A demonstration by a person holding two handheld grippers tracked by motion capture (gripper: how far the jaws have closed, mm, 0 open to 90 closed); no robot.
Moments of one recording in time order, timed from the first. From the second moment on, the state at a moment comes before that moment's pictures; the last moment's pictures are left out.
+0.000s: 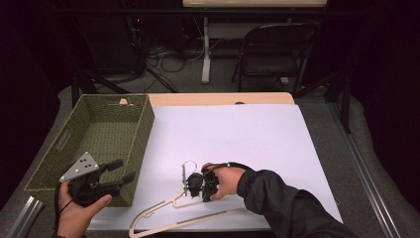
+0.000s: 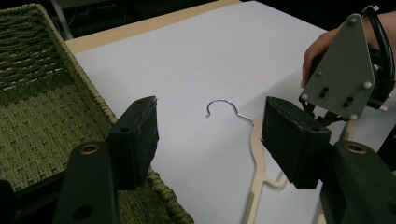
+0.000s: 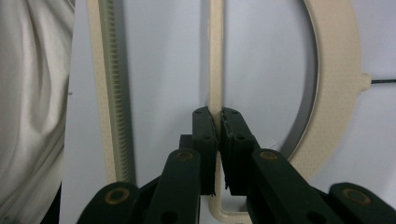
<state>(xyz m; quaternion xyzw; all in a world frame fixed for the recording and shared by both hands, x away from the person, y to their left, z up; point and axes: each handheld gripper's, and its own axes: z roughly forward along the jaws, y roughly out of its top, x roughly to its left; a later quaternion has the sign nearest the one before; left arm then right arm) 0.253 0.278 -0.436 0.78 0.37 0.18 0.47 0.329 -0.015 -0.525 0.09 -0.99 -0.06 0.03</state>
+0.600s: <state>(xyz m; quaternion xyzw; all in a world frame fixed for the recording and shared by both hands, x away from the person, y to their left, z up) 0.252 0.276 -0.437 0.78 0.37 0.18 0.47 0.335 -0.042 -0.519 0.06 -1.00 -0.07 0.00</state>
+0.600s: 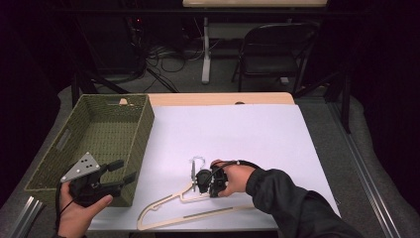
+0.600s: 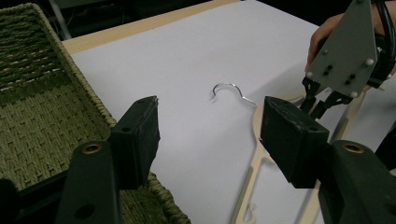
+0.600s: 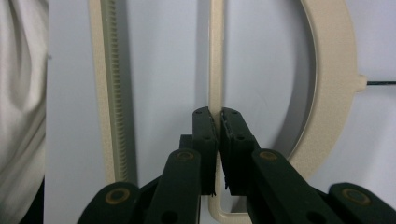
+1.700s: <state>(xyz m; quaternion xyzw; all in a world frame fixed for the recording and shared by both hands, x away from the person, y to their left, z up) 0.309 0.174 -0.452 0.85 0.31 0.06 0.43 0.329 -0.093 -0.479 0.07 -0.98 -0.11 -0.17</state>
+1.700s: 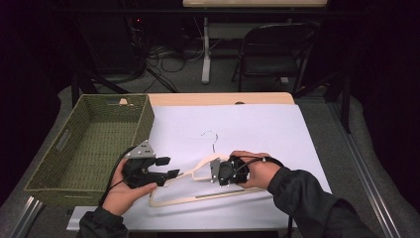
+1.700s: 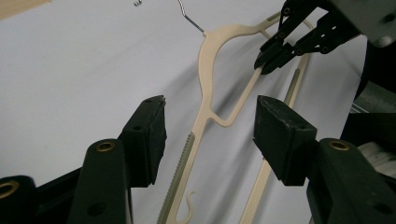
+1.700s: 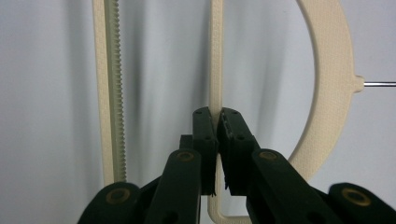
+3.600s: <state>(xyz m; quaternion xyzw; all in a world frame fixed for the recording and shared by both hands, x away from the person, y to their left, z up) 0.340 0.130 -0.507 0.88 0.30 0.00 0.37 0.333 -0.087 -0.470 0.02 -0.97 -0.18 -0.15</state>
